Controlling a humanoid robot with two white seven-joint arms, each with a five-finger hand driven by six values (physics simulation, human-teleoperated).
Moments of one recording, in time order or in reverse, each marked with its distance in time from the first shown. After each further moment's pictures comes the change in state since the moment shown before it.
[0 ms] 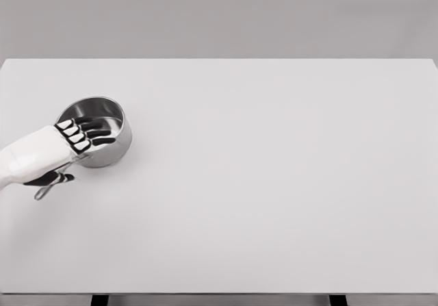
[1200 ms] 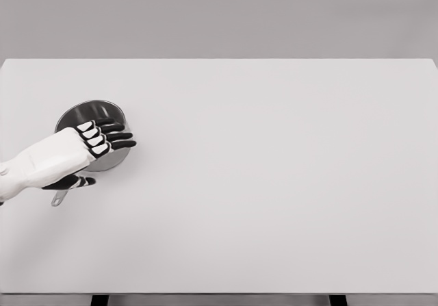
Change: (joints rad) left arm -0.009 -0.029 -0.031 -0.089 0.045 0.000 0.000; right arm 0.000 0.000 0.000 0.000 0.000 0.000 0.000
